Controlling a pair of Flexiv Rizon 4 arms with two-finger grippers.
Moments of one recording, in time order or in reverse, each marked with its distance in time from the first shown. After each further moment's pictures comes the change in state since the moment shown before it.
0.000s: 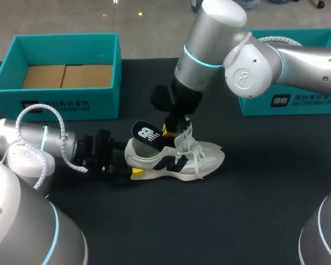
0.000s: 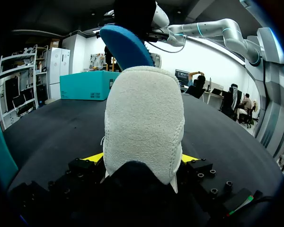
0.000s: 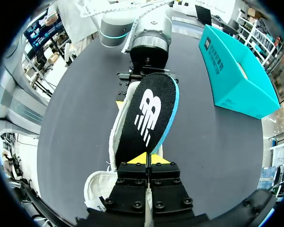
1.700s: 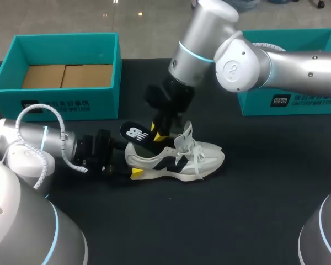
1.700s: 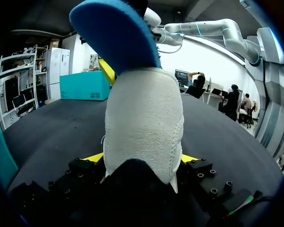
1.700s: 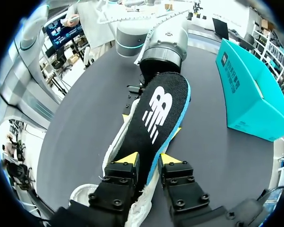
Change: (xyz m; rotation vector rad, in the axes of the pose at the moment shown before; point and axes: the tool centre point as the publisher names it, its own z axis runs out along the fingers) left arm 0.000 0.000 0.000 0.001 0.001 0.000; right arm -0.004 0.023 0.020 -0.126 0.138 -0.102
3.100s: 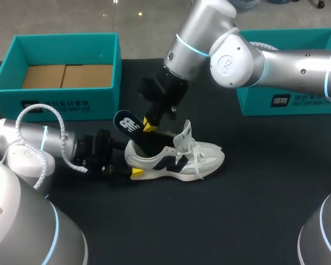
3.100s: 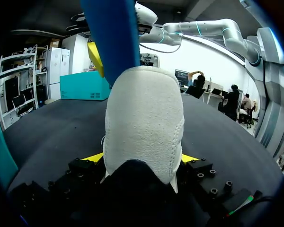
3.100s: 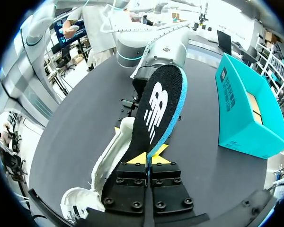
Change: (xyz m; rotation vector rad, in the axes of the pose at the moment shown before) left arm 0.000 0.000 0.000 0.000 0.000 0.000; right arm -0.022 0.026 -0.006 -0.071 -0.013 -0.087
